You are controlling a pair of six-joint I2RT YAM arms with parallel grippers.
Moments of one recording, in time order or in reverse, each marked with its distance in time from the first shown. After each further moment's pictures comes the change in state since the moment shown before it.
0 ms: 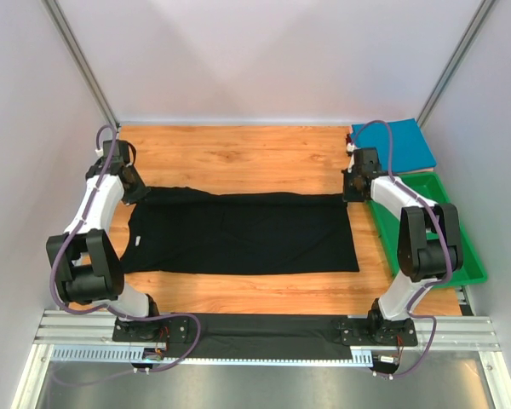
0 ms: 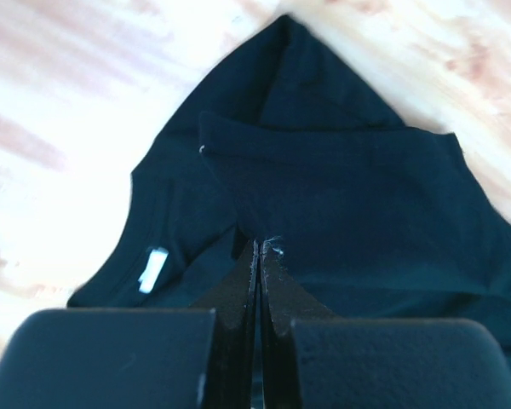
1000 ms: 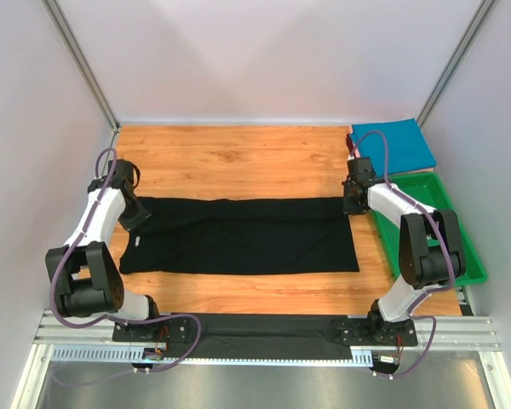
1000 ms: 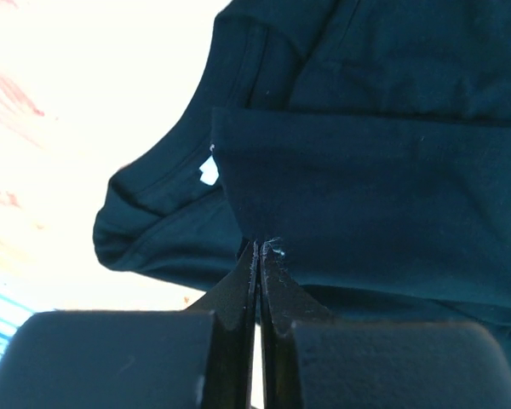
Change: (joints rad) left arm 0.000 -0.108 -0.164 -0.190 -0.103 -0.116; right arm 0.048 -0.057 -0.086 -0.069 0.135 0.076
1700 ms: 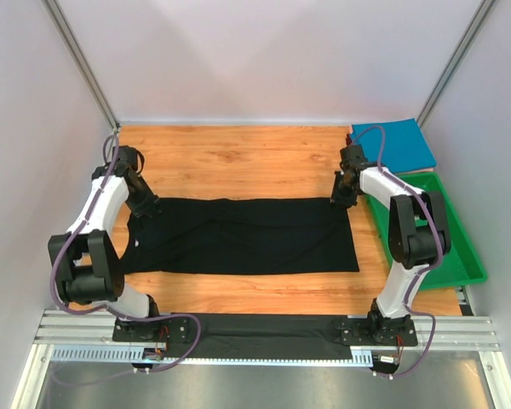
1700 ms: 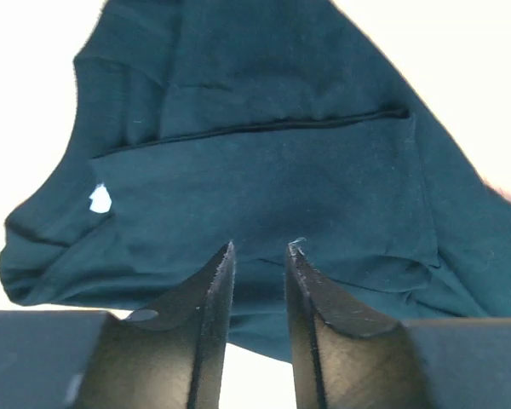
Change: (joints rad) left arm -0.046 0.065 0.125 0.029 0.148 -0.035; right arm 0.009 0.161 0.231 -0.133 -0.172 0.238
